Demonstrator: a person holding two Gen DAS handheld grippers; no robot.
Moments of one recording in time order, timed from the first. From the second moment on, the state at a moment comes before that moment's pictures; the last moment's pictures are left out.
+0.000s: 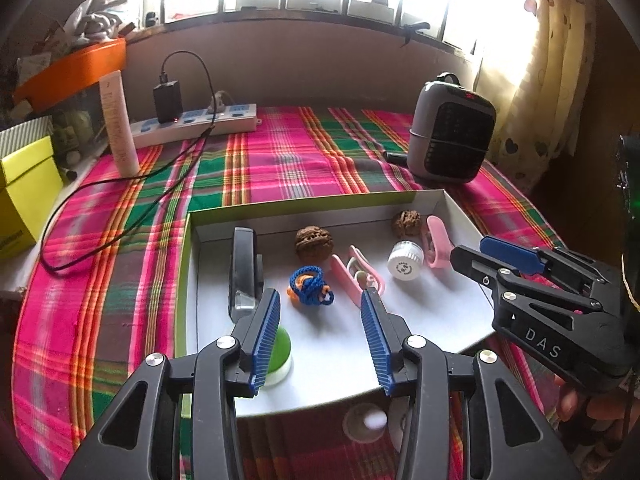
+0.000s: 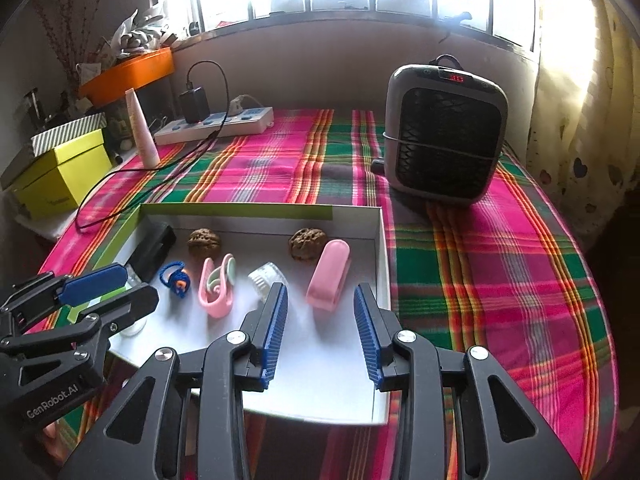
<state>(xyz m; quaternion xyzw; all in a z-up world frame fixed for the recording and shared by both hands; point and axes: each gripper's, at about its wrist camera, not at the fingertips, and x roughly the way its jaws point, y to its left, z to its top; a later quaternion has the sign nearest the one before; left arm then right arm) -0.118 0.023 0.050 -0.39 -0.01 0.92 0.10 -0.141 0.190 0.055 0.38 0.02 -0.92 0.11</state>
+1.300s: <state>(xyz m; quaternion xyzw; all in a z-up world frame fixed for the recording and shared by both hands) -0.045 -0.003 0.042 -0.39 -0.05 0.91 0.10 -0.060 0.176 0.049 0.38 0.02 -0.91 0.17</state>
